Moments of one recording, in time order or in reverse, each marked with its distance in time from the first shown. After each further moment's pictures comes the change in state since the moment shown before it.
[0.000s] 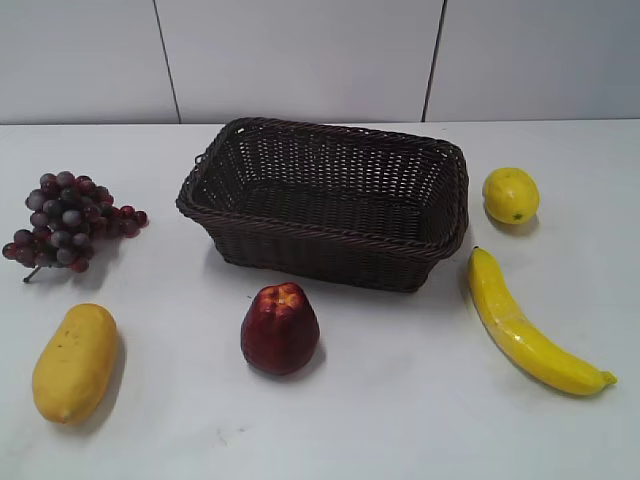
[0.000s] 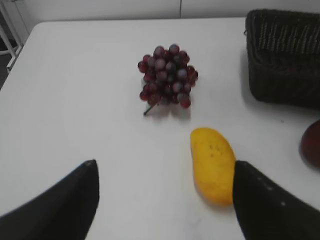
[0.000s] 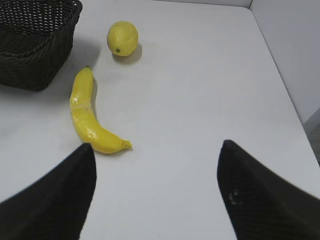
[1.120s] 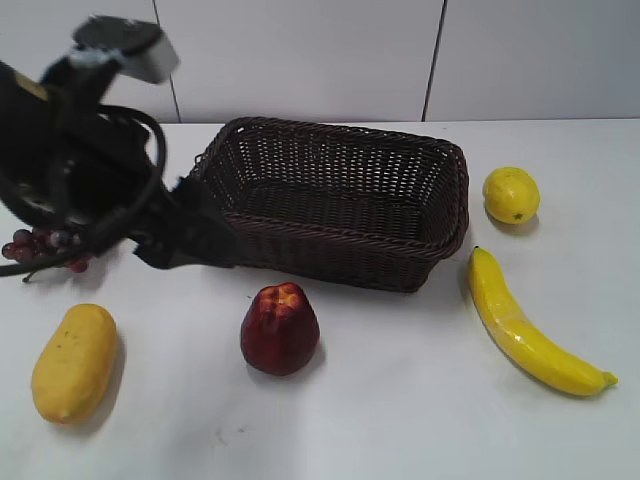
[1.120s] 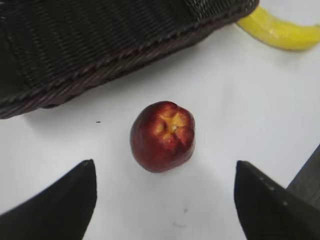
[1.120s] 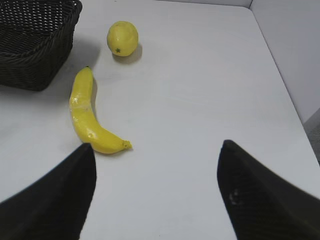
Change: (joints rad) left arm -0.546 1.287 -0.434 -0.371 -0.312 0.402; right arm 0.000 0.000 0.000 0.000 0.000 0.000
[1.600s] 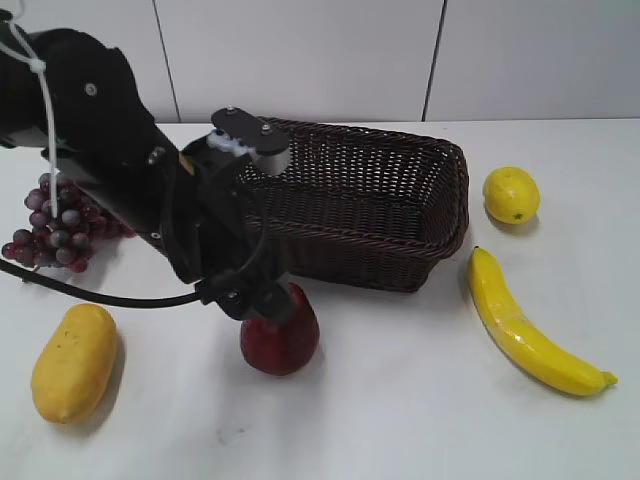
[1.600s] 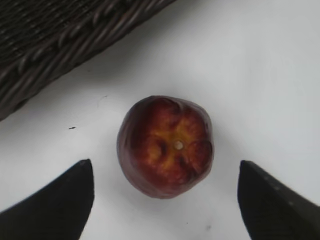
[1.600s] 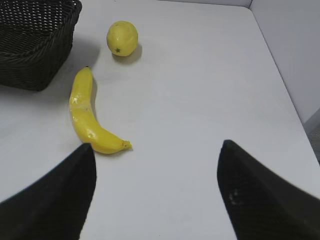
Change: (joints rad) left arm -0.094 0.309 -0.120 0.115 -0.018 0.002; right arm 0.000 0.000 0.000 0.000 0.000 0.000
